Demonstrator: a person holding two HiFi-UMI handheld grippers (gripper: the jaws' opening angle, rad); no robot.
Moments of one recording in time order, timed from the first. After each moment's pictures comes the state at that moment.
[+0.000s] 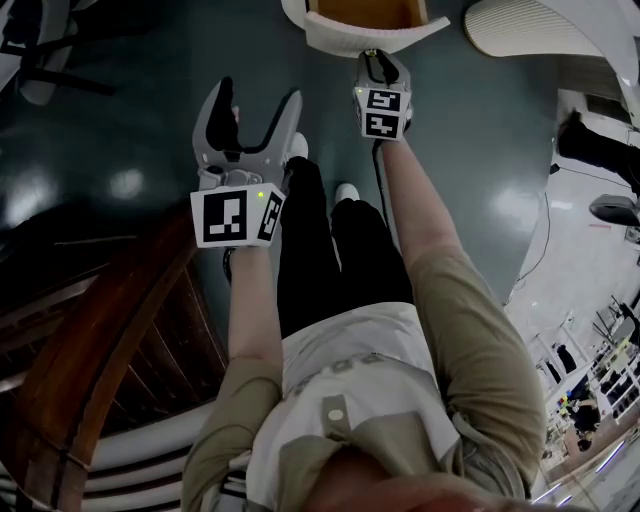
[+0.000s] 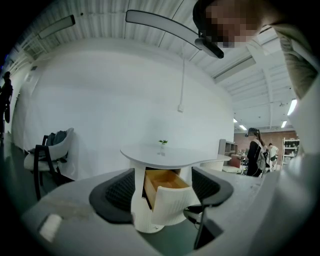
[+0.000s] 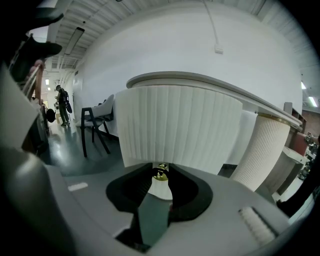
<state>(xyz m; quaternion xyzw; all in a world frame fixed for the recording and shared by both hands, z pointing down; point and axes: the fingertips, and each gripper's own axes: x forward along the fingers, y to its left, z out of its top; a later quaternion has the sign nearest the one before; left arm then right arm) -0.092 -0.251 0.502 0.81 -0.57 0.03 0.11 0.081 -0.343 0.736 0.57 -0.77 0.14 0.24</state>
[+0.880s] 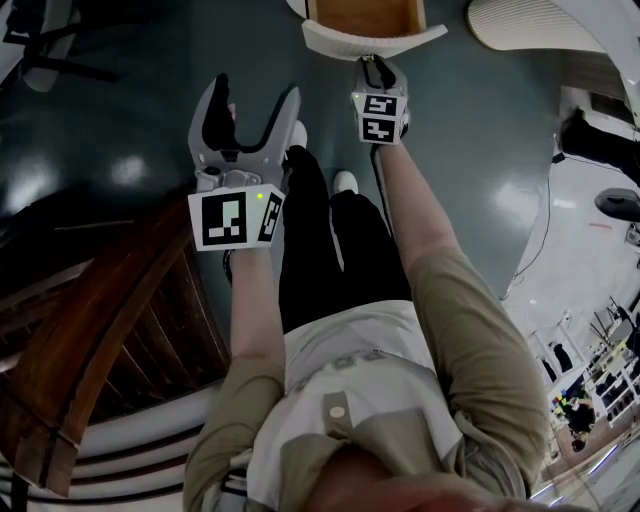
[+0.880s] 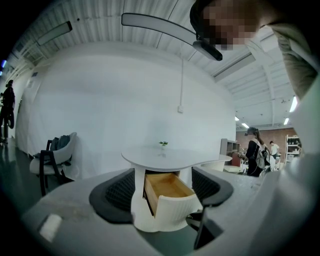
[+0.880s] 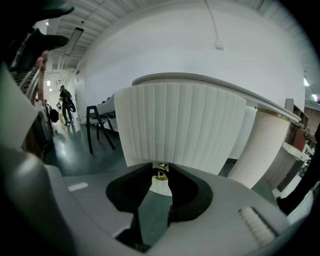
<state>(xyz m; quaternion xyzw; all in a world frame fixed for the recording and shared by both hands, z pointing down) -0.078 -0.230 0.477 0.80 -0.58 0.04 0.10 0.087 -0.302 0.735 0.55 -0.78 0.16 0.25</state>
